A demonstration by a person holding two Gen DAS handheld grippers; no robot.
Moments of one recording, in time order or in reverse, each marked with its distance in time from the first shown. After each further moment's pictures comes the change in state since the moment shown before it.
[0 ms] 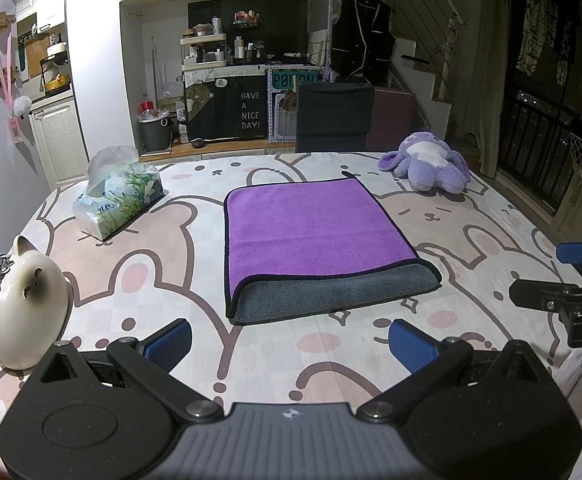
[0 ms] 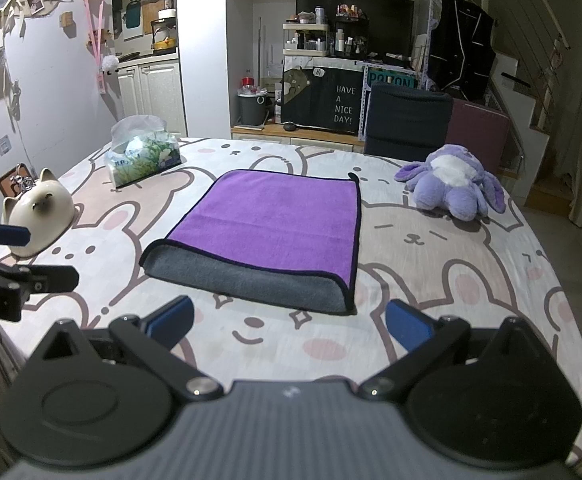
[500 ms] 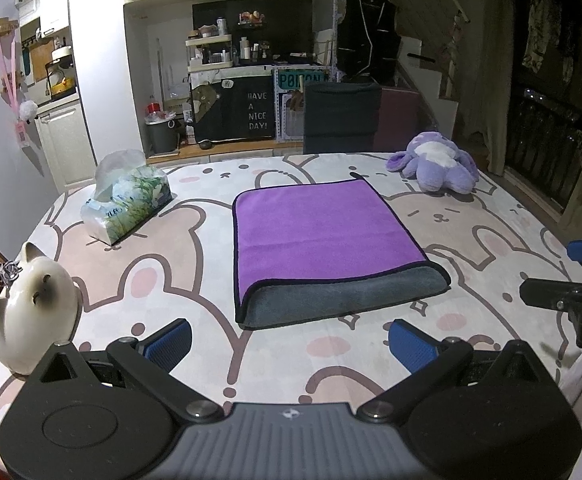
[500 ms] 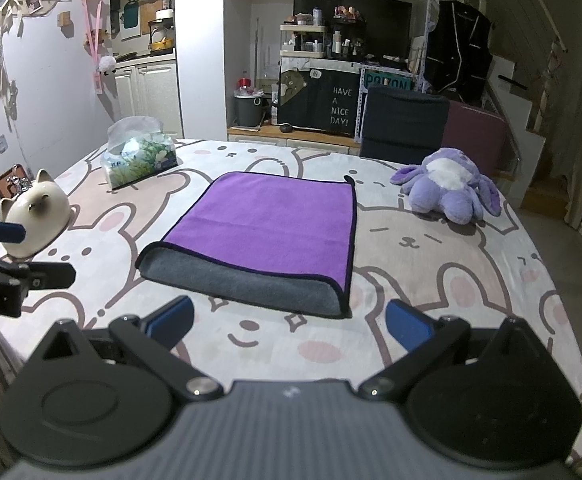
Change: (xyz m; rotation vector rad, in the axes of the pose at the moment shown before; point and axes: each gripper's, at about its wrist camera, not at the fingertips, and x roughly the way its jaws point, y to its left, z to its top) left arm 0.002 0.002 0.005 0.011 0.004 0.027; right arm -0.002 -0.002 0.003 -0.003 0.001 -0.015
